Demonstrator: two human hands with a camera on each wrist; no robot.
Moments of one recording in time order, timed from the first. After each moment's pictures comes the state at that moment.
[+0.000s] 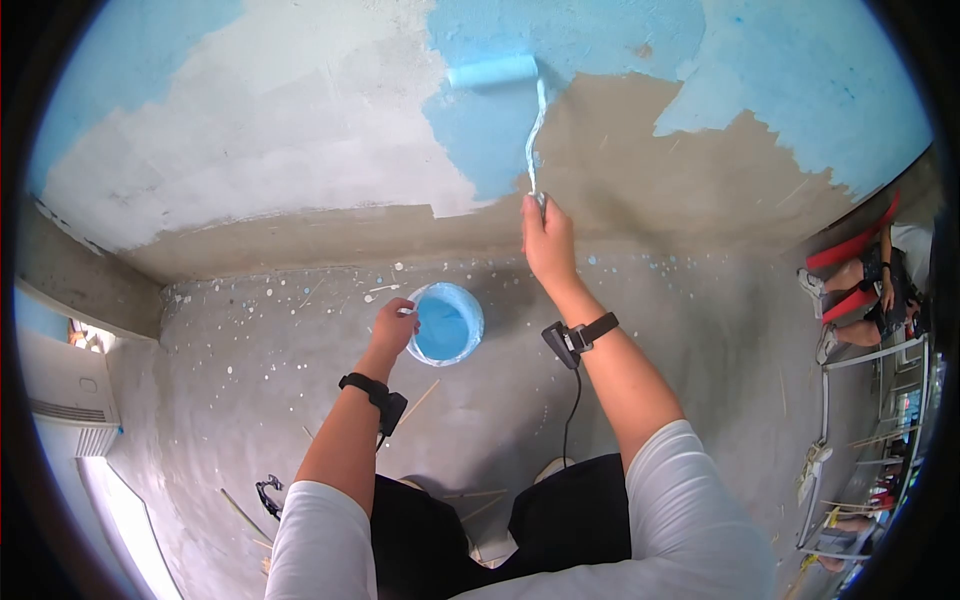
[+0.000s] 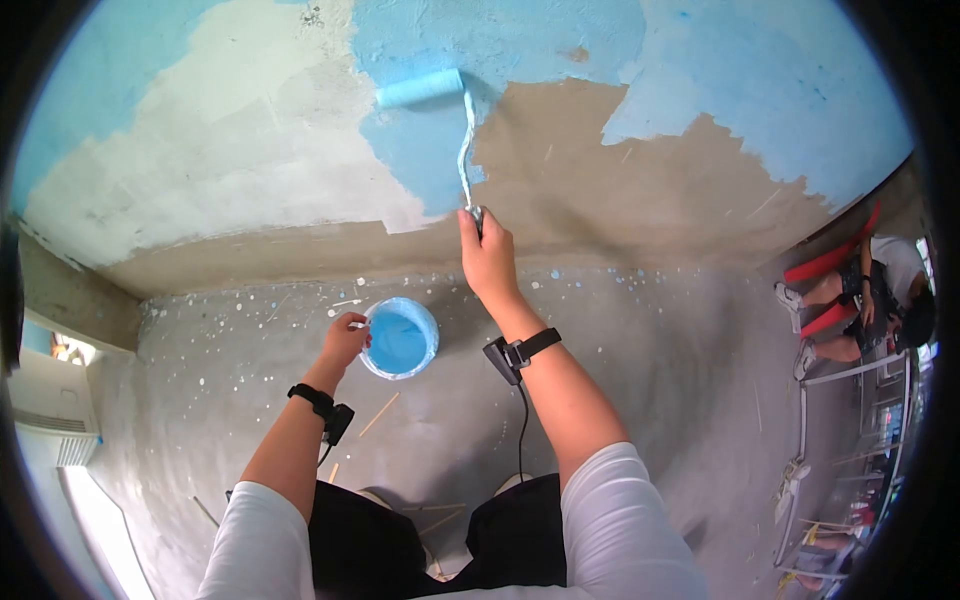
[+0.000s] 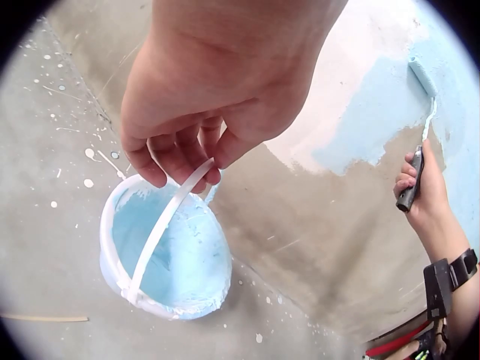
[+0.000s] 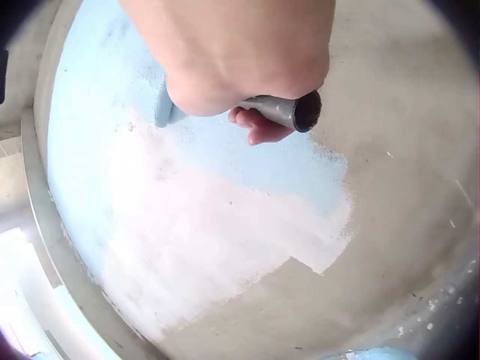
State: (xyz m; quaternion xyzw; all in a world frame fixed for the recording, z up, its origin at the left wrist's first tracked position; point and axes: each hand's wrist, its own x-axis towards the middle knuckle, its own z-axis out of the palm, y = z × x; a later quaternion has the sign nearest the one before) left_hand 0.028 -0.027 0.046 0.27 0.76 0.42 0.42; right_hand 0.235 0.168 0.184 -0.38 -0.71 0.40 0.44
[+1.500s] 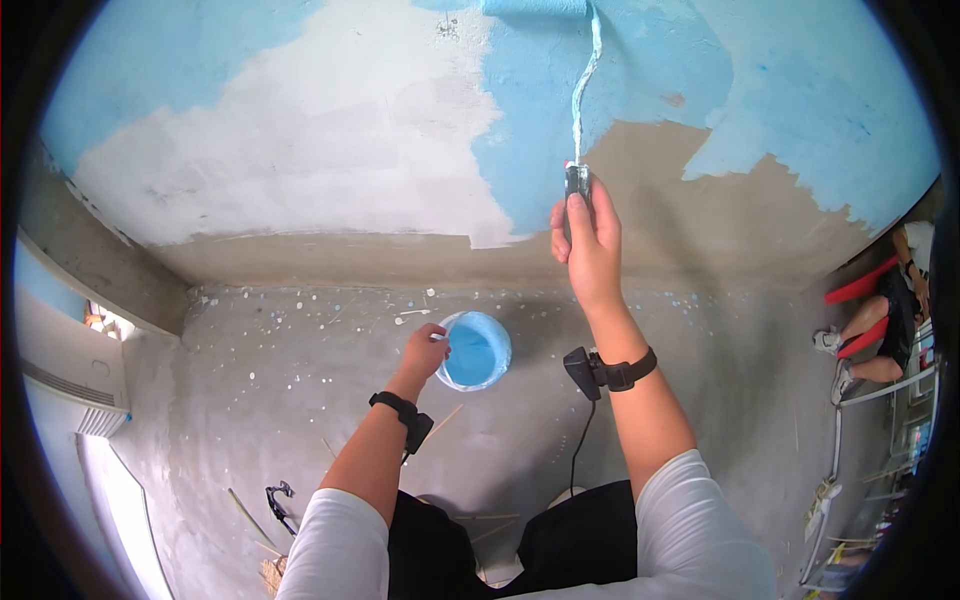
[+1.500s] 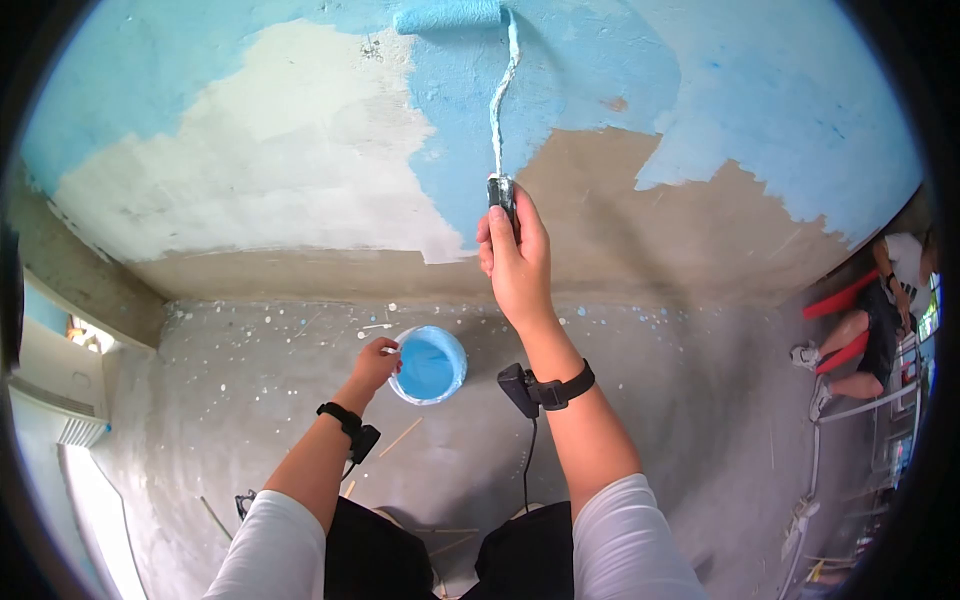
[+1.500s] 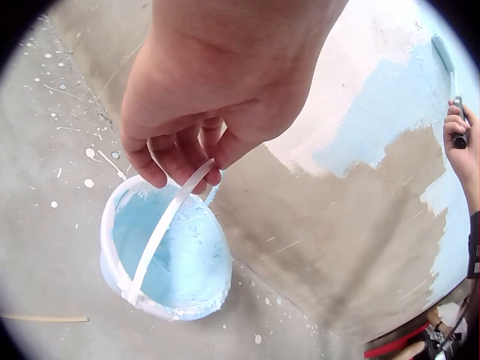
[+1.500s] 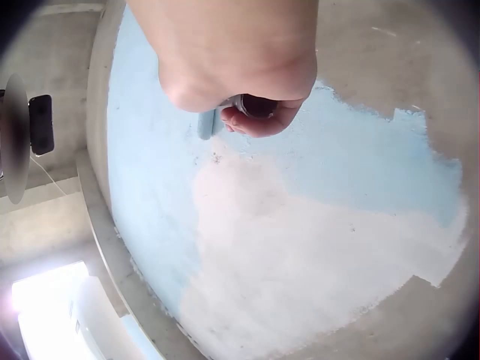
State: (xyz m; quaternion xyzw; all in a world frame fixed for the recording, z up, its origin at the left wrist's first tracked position) left_hand 0.028 -0.031 0.046 0.28 0.76 0.42 0.42; right_hand 0.214 0.123 0.309 -0.21 -0.58 0.61 0.50
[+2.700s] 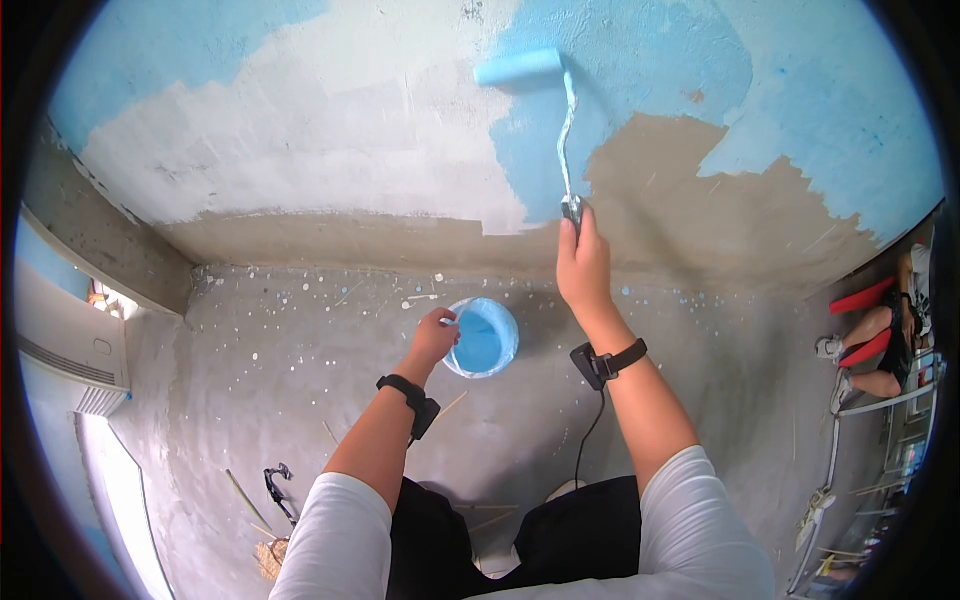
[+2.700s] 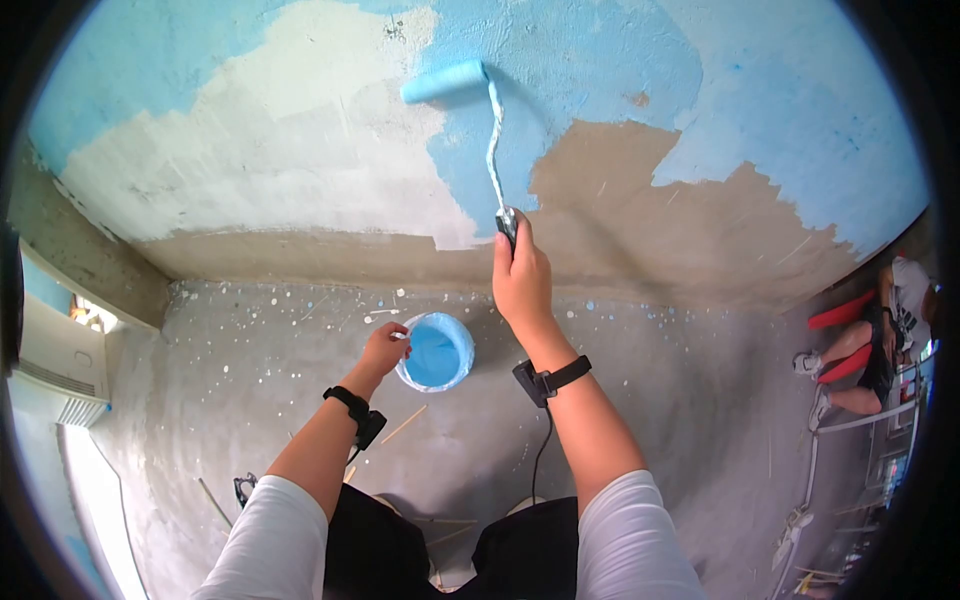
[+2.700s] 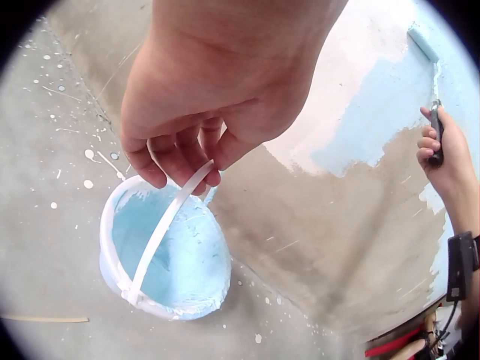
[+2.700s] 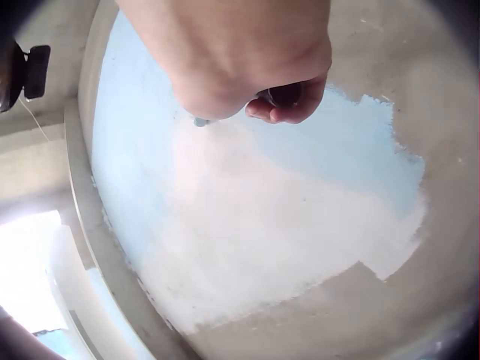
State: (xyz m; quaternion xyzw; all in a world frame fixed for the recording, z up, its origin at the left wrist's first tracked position) left_hand 0.033 -0.029 0.054 0.28 0.76 0.41 0.41; right_hand 0.215 0.135 0.233 -0.33 -0.78 0.26 0.46
